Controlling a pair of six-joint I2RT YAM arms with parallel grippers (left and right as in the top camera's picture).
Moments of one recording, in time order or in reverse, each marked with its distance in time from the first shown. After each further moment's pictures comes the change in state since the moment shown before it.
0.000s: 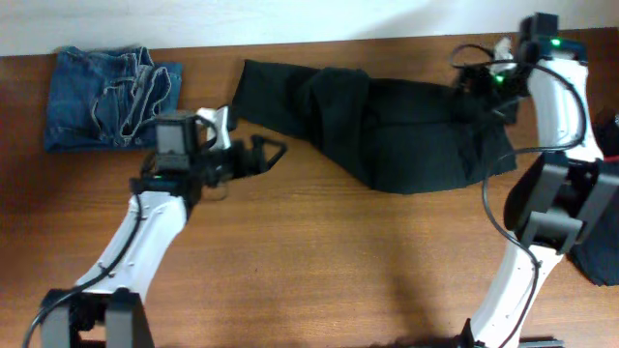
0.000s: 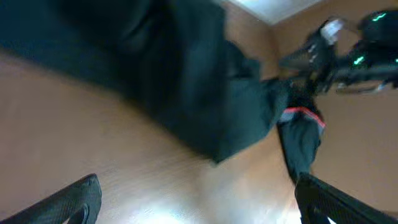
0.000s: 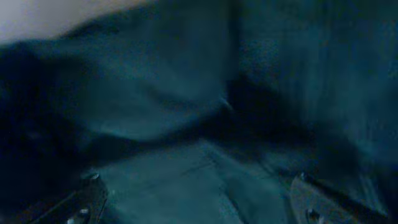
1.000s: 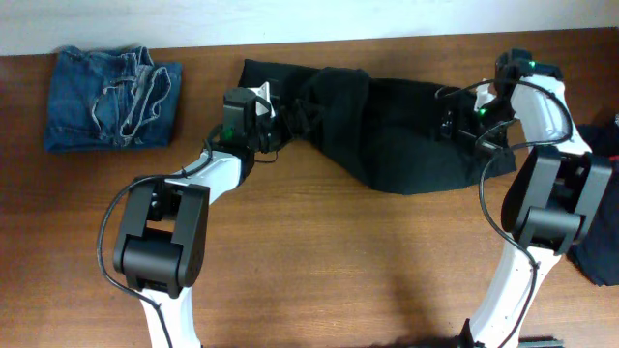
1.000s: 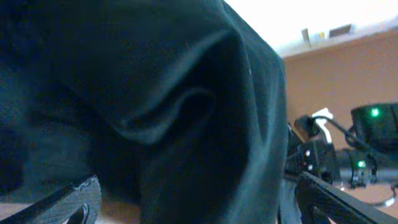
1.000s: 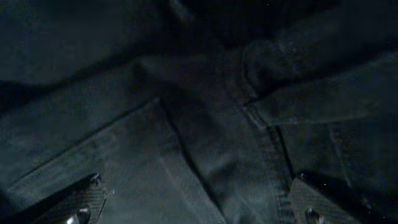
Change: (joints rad) left arm -0.134 0.532 0.258 0.426 -0.094 -0.349; right arm 0.035 -0.014 -0.258 0.063 0.085 -0.032
